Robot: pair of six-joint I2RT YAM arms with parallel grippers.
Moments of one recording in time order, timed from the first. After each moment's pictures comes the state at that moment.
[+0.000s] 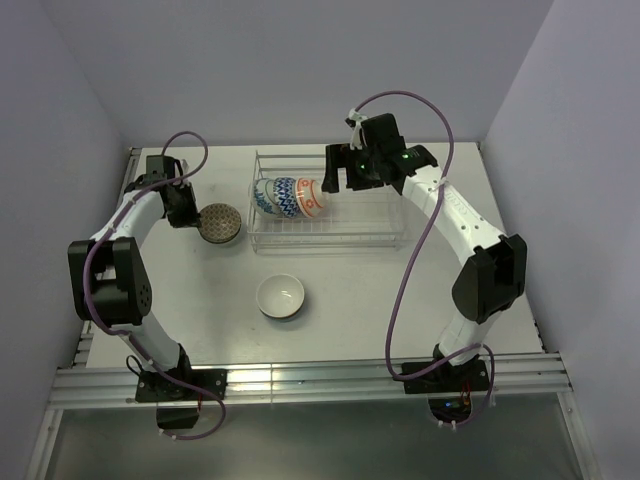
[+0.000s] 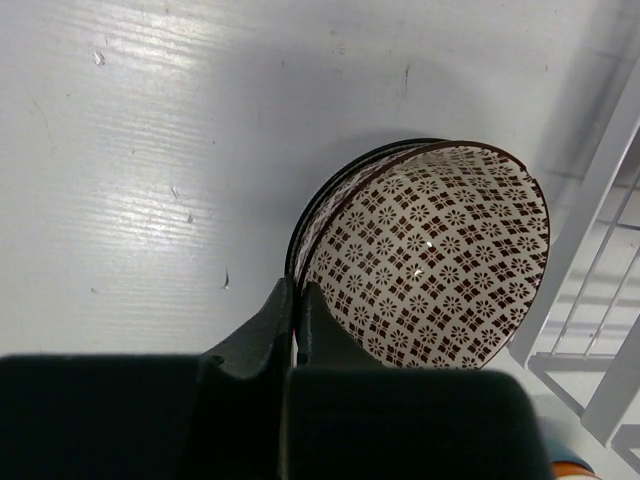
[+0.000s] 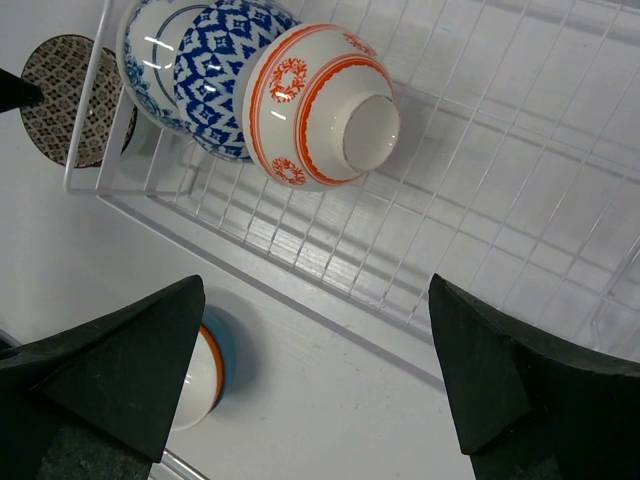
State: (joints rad) left arm 0.05 1.71 1.27 -0.58 0.12 -0.22; right arm 0.42 1.72 1.67 -0.69 -0.20 0.26
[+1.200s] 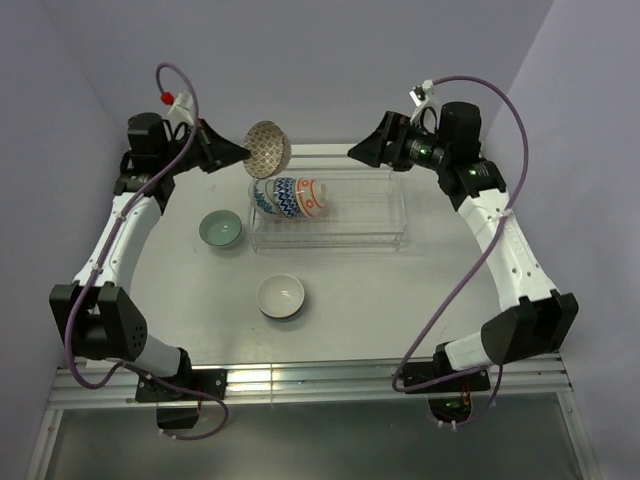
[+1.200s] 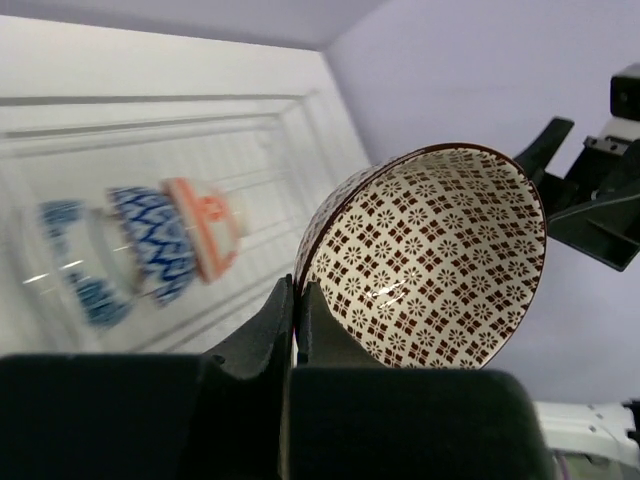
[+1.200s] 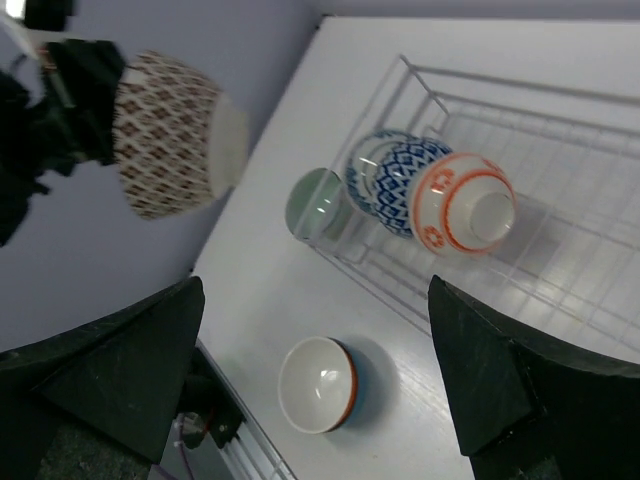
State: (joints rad) left arm -0.02 1.47 1.38 -0.16 0.79 -0.64; right arm 0.18 1.45 1.51 -0.41 -0.63 0.49
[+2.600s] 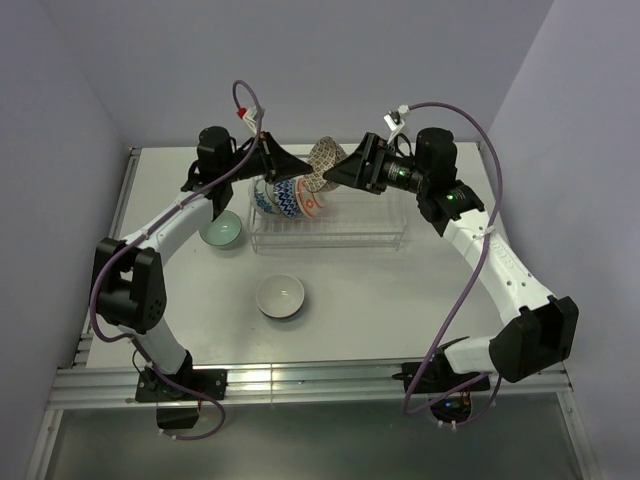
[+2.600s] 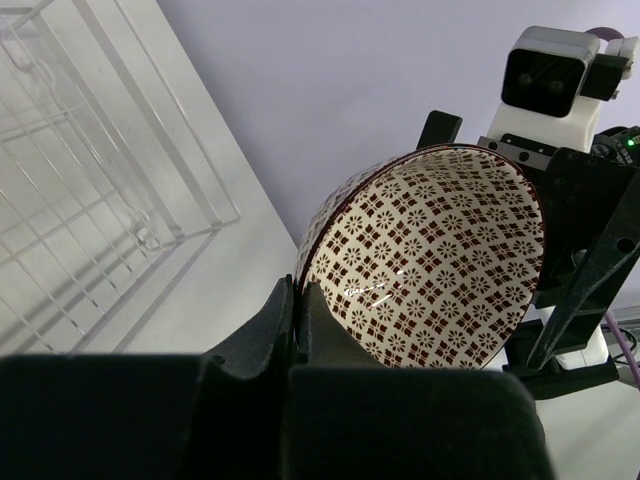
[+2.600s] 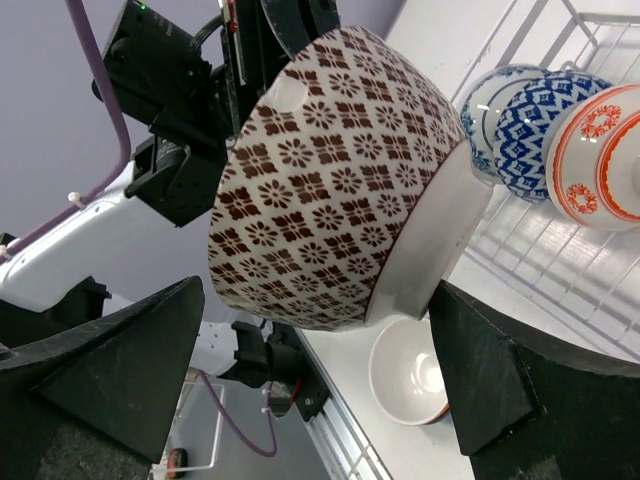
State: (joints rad) left arm -0.34 1.70 1.31 0.38 0.89 -1.05; right arm 0.33 1.33 1.27 -0.15 -0.69 0.74
